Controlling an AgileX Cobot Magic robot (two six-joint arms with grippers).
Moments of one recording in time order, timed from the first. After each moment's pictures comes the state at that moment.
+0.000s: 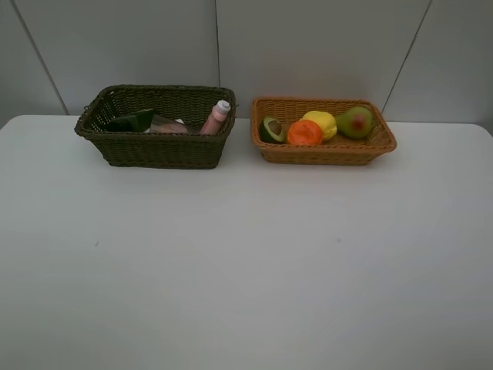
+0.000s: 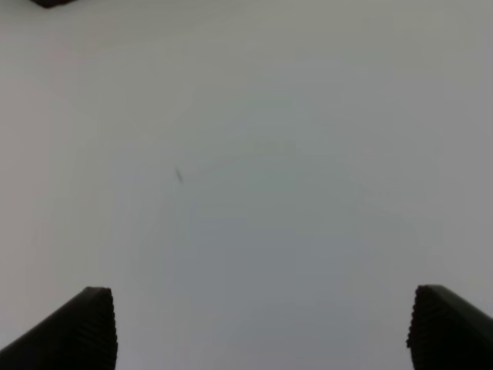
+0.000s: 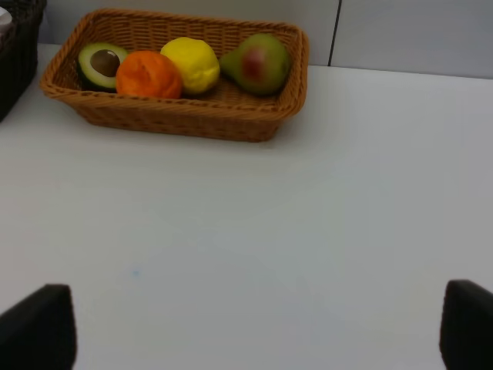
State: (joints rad) left arm -0.34 0.40 -0.44 -0.14 0.98 0.14; right arm 0.05 0.00 -0.52 0.01 1.04 -0.12
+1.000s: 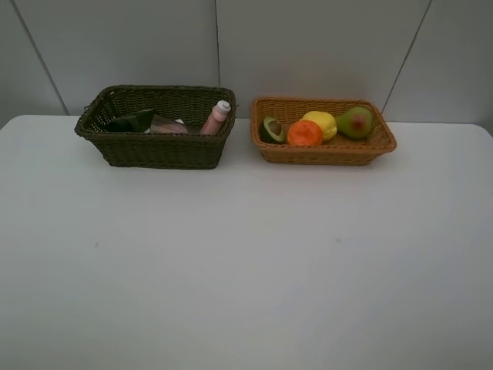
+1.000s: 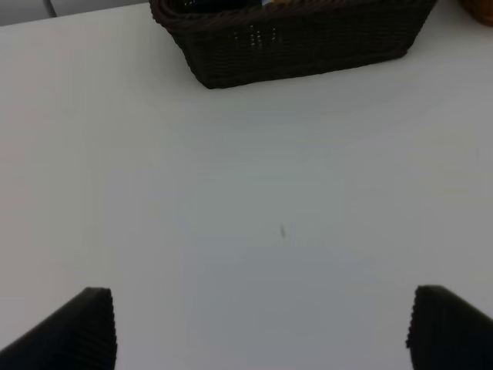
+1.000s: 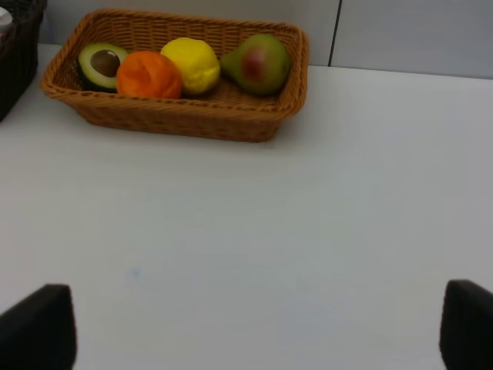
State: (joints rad) left arm -0.08 -0.01 -0.42 -0.13 1.07 0.11; right arm 0.05 0.00 -0.52 0.01 1.04 -0.12
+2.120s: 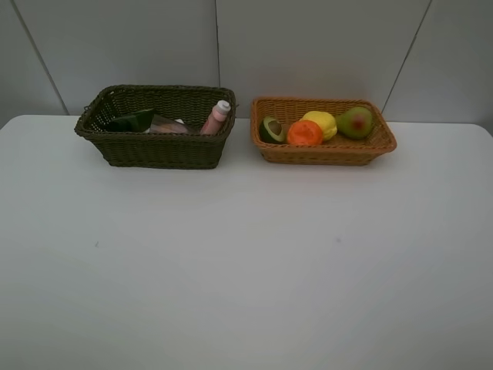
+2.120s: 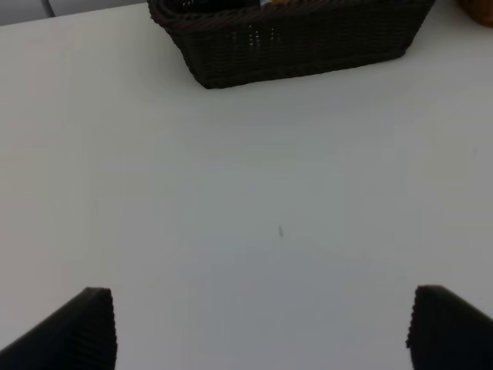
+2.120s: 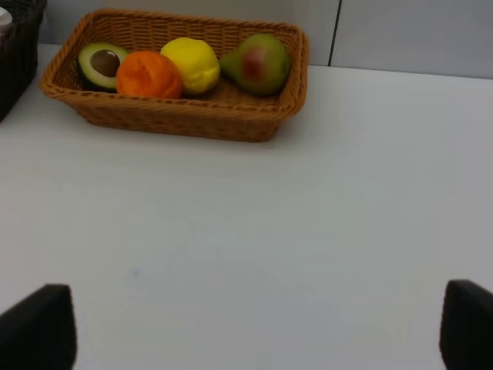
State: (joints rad) left arm -0.08 -0.01 -0.42 -0.13 1.07 0.11; right arm 0.05 0.00 -0.52 0.01 1.04 -0.12
